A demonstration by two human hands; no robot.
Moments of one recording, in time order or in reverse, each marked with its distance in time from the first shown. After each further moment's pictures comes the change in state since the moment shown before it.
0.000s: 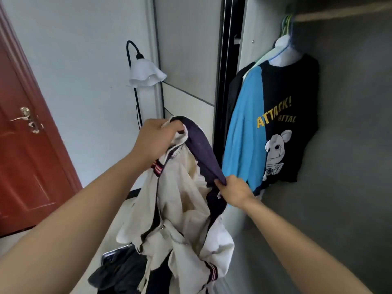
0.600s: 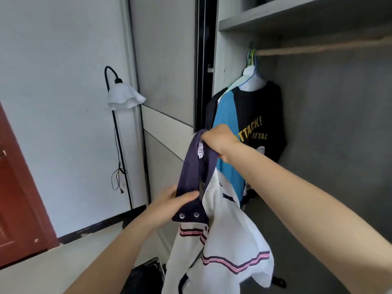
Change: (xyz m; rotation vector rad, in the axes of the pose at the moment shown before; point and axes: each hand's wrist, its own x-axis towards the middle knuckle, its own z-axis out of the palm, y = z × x) left_hand -0.047 -0.059 0.047 -0.123 -0.587 -0.228; right_hand 0.010 -0.106 -0.131 0.570 0.215 0.001
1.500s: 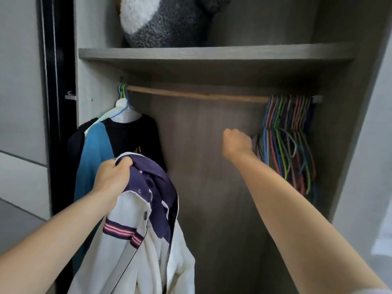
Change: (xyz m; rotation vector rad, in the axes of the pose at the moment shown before) left_hand 0.092 0.161 0.132 -0.185 0.200 0.317; right_hand -0.055 0.028 -0.304 -1.399 0.739 0.163
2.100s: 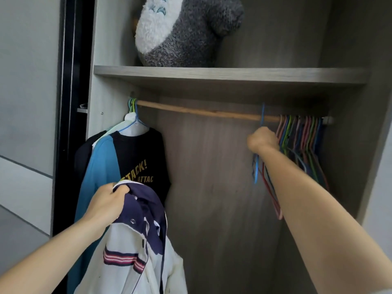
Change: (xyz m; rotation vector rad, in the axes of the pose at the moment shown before) left_hand 0.013 -0.028 -0.019 0.198 -0.084 0.041; right_hand 0.052 0.039 -0.029 0.478 0.087 0.435
